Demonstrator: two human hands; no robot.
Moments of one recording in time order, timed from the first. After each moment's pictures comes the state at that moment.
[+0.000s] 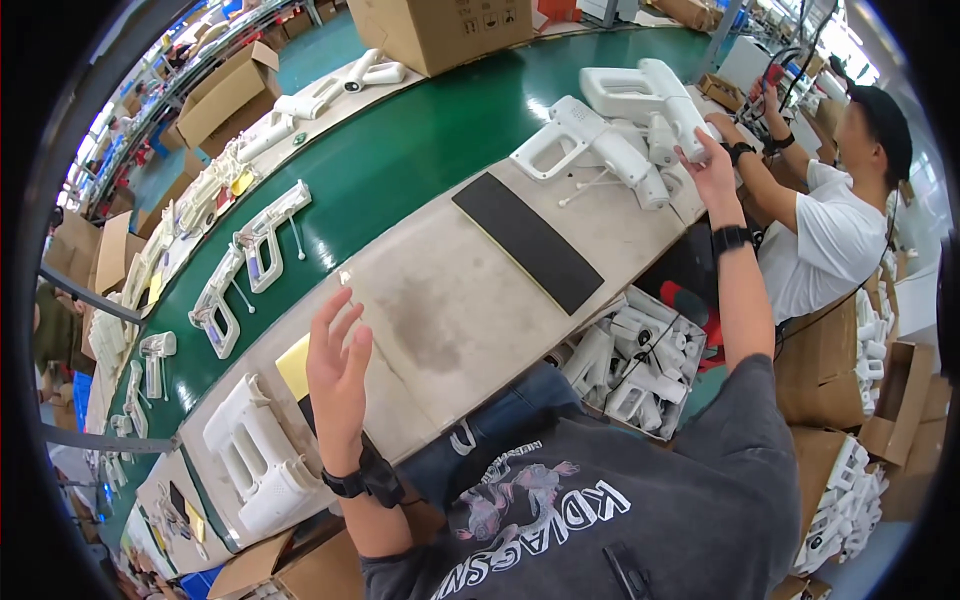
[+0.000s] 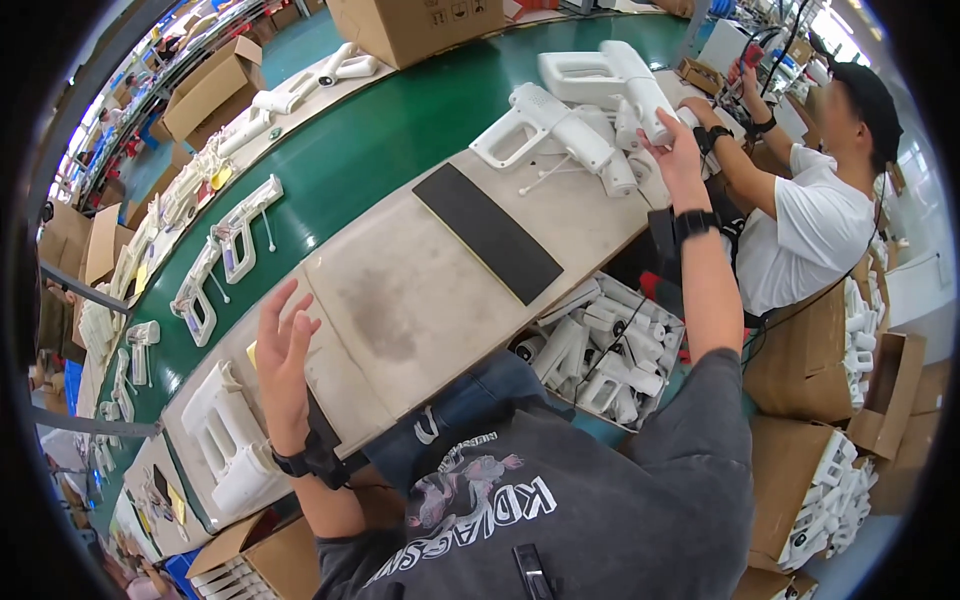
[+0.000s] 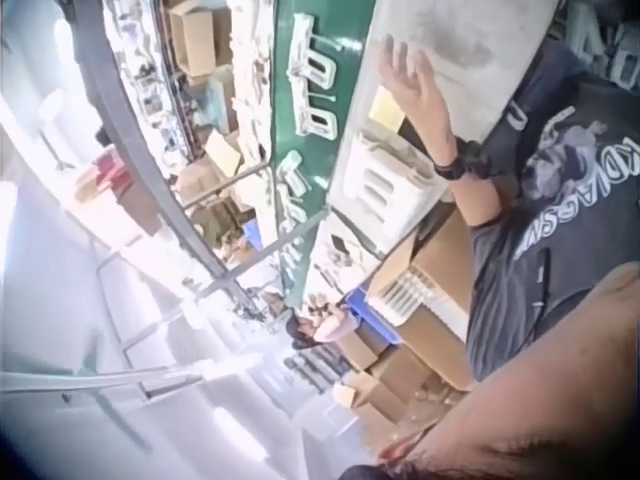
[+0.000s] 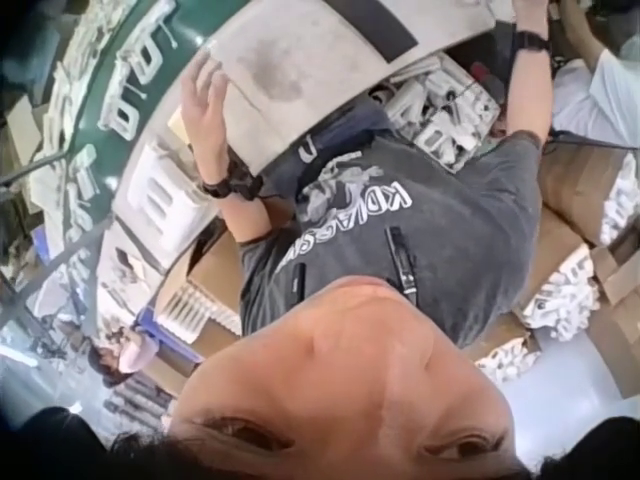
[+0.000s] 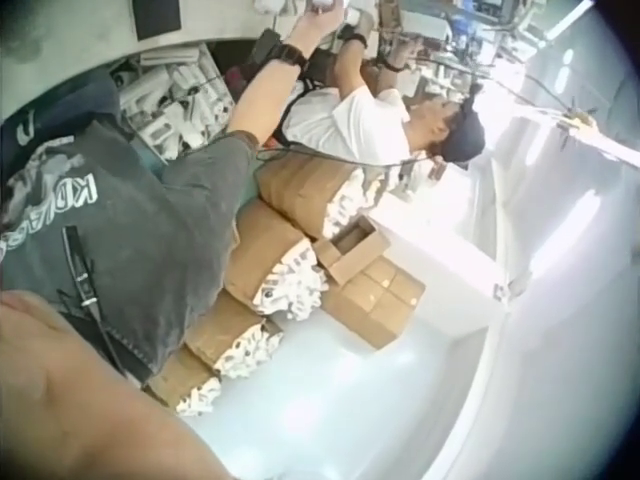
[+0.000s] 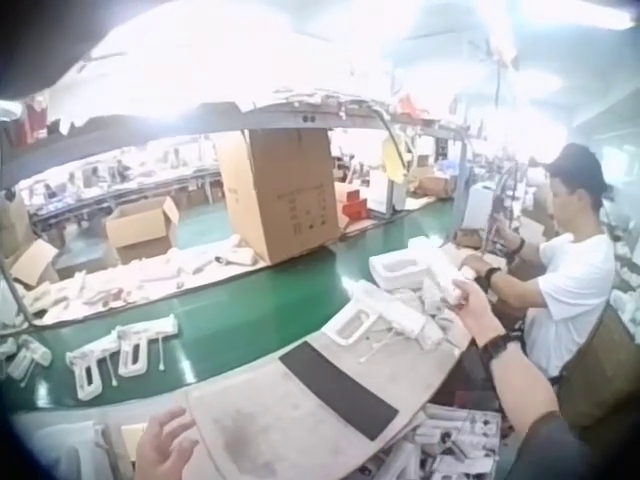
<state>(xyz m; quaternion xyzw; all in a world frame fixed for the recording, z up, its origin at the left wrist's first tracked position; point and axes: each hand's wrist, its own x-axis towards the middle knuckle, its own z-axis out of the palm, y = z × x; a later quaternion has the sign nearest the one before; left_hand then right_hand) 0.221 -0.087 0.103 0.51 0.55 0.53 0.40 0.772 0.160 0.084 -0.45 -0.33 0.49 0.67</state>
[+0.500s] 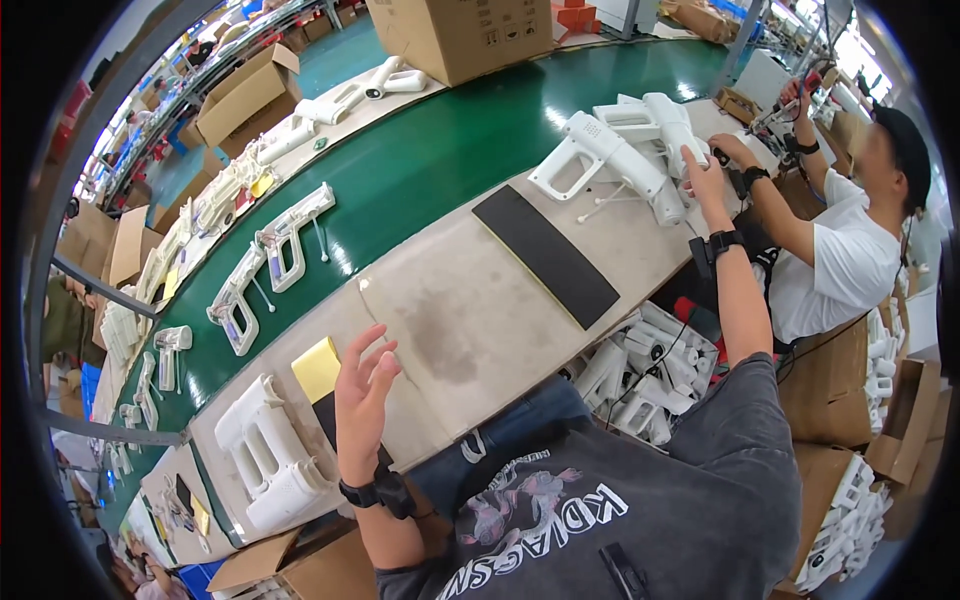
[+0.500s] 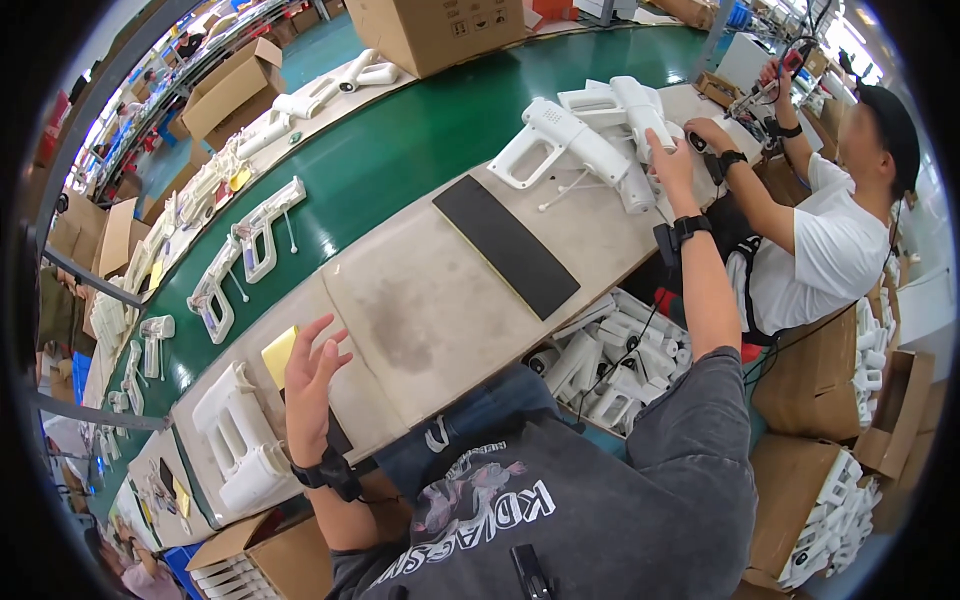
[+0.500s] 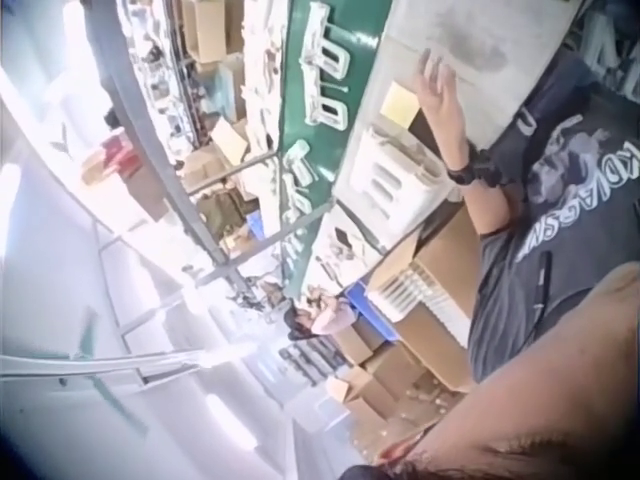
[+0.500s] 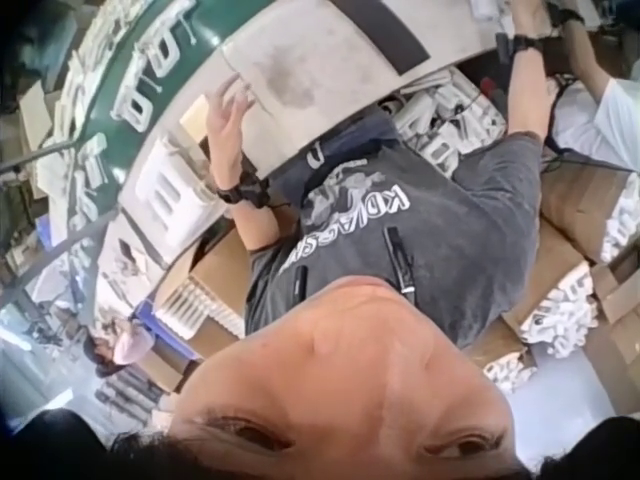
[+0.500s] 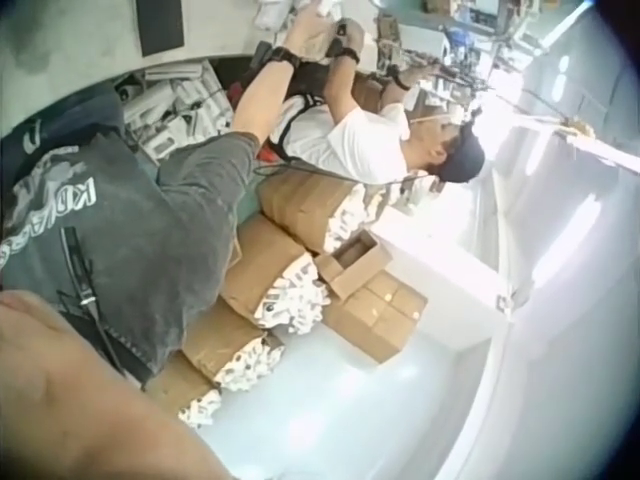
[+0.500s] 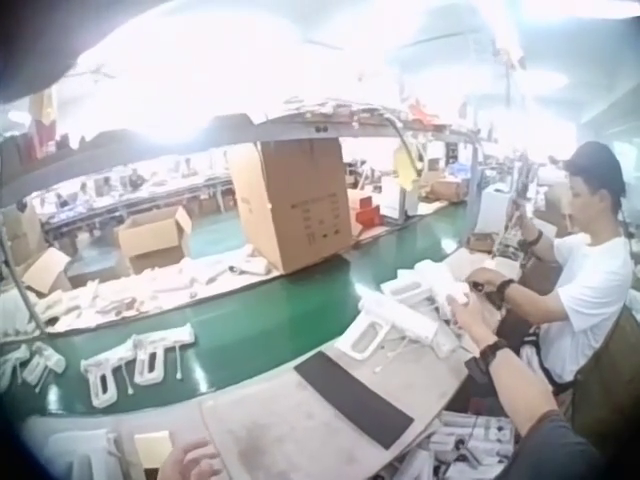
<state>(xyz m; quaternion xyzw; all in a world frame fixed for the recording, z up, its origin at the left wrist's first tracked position) 0.212 -0.105 0.086 0.47 0.56 0.50 0.46 0.771 0.199 0.038 -0.74 -0.46 0.19 0.46</state>
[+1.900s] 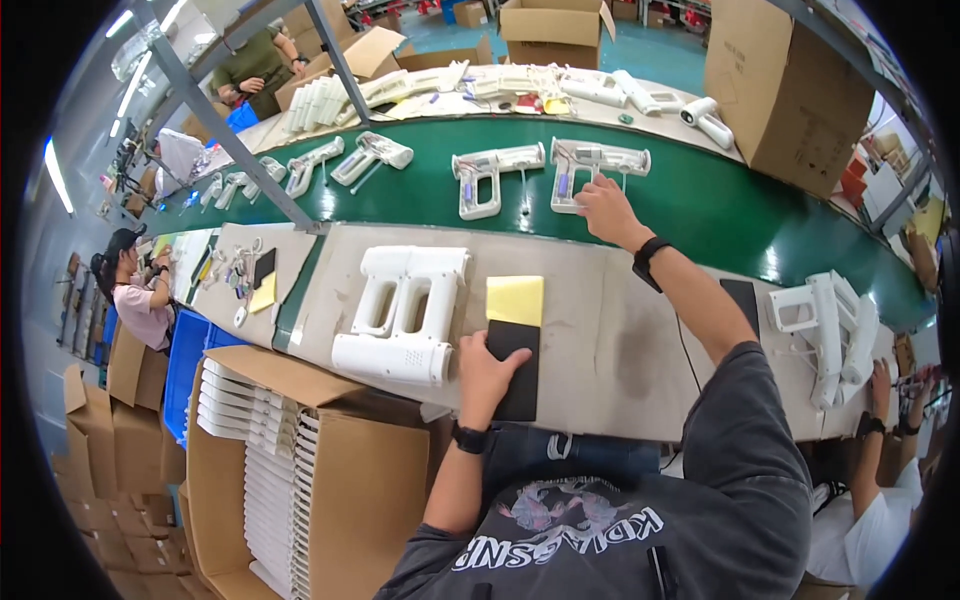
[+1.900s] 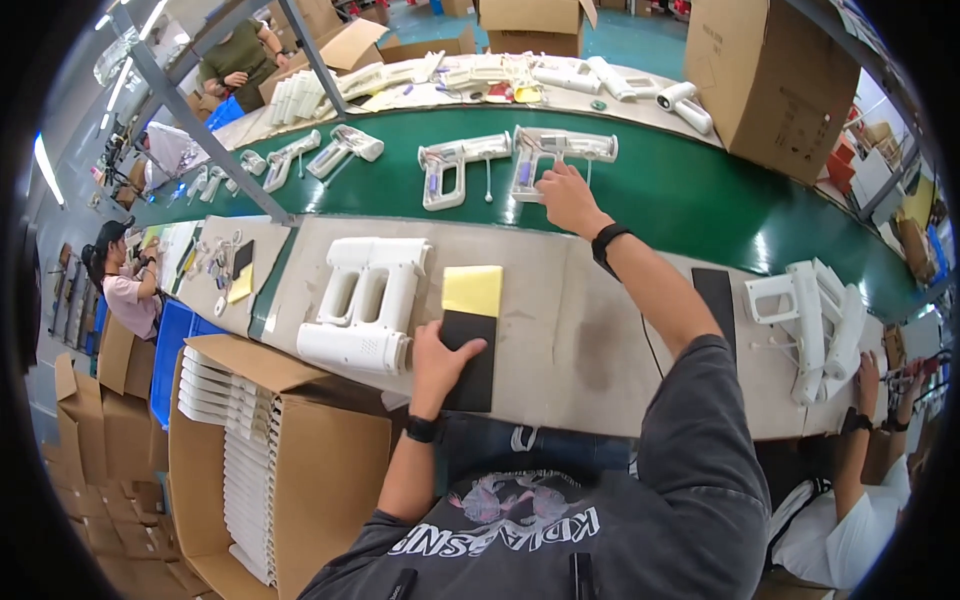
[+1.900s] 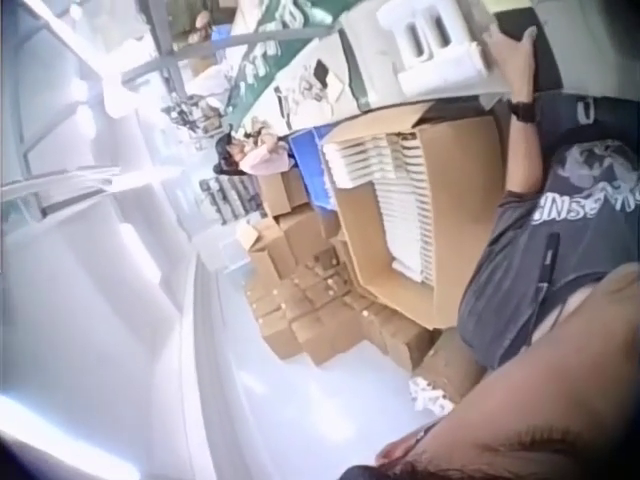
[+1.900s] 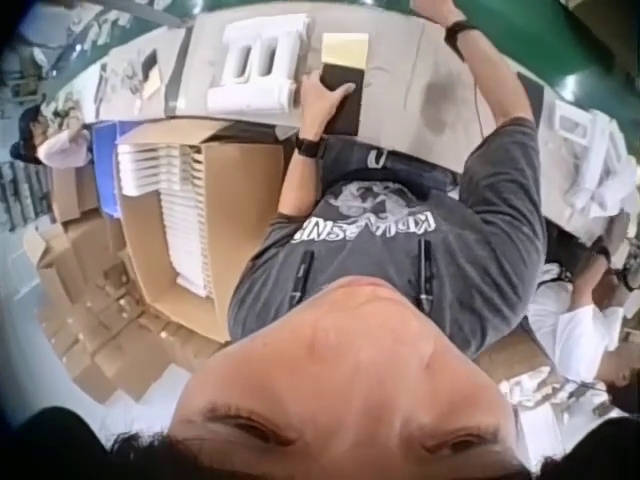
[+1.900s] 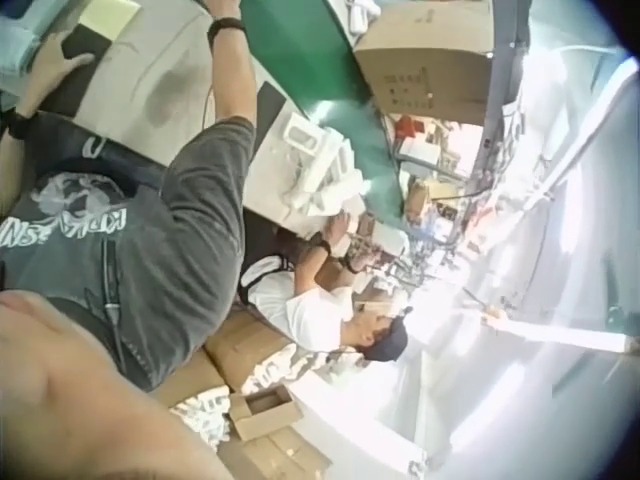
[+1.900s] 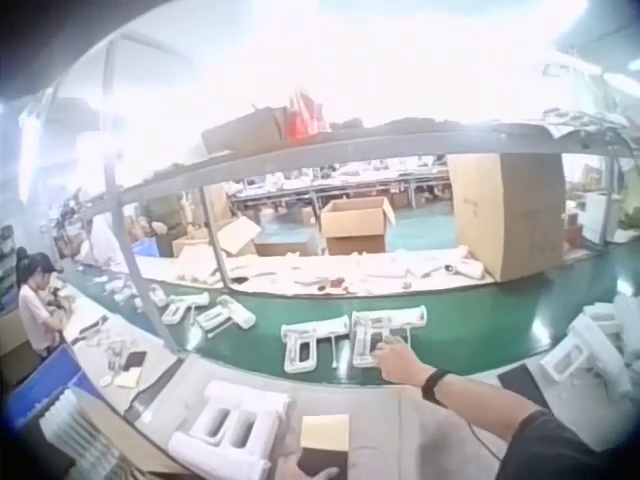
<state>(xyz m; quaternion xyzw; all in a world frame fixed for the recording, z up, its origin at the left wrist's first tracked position) 0.136 -0.191 -0.020 0.27 0.88 0.38 0.12 0.157 0.179 0.000 -0.10 -0.98 -0.01 0.20</state>
